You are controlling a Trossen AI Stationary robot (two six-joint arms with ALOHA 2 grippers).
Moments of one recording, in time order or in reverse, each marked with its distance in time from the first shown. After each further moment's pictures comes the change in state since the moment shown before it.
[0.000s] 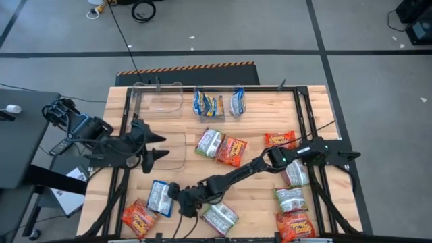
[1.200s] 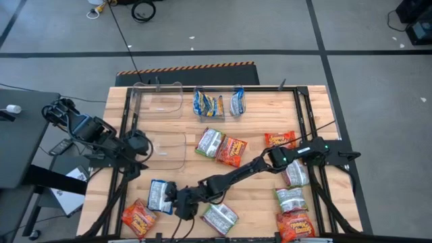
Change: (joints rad) left arm 0.000 0.000 0.000 -0.382 0.491 0.000; right arm -0.002 0.005 0.009 0.114 -0.067 0.159
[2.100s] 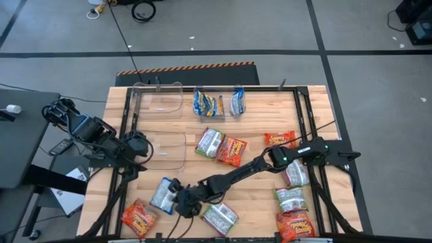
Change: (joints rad) left arm 0.000 0.000 0.000 0.003 -0.001 0.047; right arm 0.005 -0.052 -0.008 -0.151 0.044 0.197
